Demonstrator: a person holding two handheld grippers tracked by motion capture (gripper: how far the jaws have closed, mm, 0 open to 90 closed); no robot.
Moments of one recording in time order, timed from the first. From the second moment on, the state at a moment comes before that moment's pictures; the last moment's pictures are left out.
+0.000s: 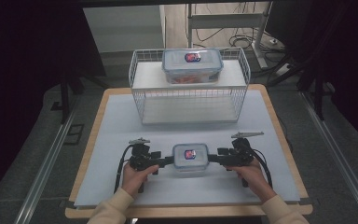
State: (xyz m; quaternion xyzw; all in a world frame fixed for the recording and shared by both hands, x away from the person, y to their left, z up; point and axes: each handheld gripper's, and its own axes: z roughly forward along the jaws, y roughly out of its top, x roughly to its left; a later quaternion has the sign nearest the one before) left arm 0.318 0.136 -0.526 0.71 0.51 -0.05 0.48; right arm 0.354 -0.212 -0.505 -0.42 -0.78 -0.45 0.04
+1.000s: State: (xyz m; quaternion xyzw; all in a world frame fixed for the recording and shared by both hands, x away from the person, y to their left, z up) left arm 0.324 0.120 -0.537 0.69 0.50 -0.14 0.50; right arm 0.362 -0.195 -0.518 -0.44 -0.77 -0.45 0.13
